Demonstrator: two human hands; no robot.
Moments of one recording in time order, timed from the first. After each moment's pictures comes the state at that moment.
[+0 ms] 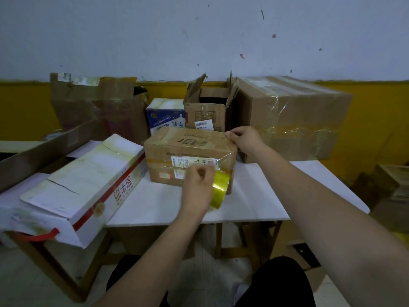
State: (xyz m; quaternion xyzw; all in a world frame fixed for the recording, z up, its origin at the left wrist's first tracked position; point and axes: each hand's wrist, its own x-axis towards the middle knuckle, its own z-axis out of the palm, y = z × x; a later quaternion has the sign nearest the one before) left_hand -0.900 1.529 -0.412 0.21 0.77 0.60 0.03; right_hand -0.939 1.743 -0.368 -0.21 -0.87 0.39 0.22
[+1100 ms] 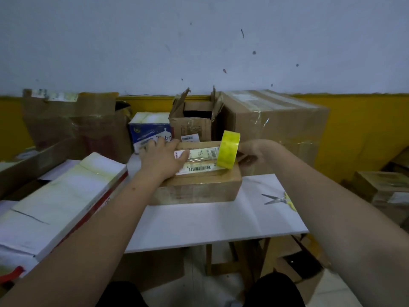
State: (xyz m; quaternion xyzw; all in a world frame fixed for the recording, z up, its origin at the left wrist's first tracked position) left_hand -1.026 1.546 -0.347 0.32 0.94 0.10 -0.11; right_hand -0.908 1.772 -0.322 -0.33 -0.82 0.47 -0.01
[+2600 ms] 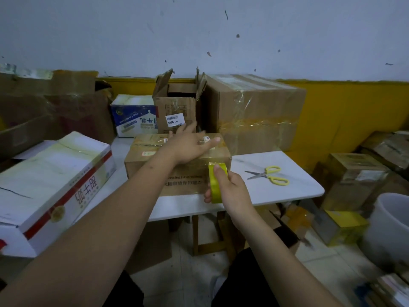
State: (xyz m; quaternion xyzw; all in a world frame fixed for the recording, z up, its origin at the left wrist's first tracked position) left_hand -0.968 1.590 -0.359 0.50 0.85 0.15 0.00; right_hand -0.787 1.621 -0.416 -0.23 -0.69 0.62 0.29
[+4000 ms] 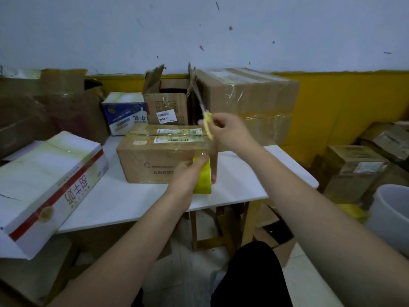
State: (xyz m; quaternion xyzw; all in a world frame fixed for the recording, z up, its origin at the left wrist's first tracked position) left_hand -0.871 1.579 -0.406 0.14 0.65 0.70 0.27; right_hand -0.838 1.719 -0.348 -0.12 -0.85 0.42 0.31
